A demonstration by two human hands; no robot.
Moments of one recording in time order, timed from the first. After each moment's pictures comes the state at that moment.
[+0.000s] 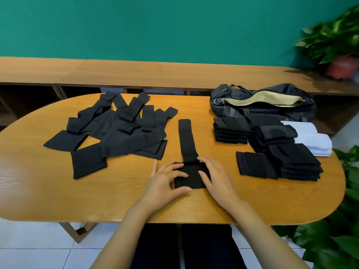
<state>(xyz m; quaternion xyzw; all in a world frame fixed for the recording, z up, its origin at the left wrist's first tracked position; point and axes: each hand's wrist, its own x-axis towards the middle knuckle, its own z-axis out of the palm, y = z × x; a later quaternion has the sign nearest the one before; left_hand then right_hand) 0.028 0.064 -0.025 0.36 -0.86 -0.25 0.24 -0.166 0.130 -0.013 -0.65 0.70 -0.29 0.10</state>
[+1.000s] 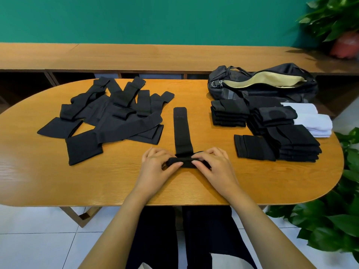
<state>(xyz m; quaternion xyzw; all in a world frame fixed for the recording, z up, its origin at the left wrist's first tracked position) 0.030 0.068 -0.028 0.39 -0.83 -0.21 0.33 -0.163 0.150 -0.015 -0.66 0.66 -0.35 0.04</state>
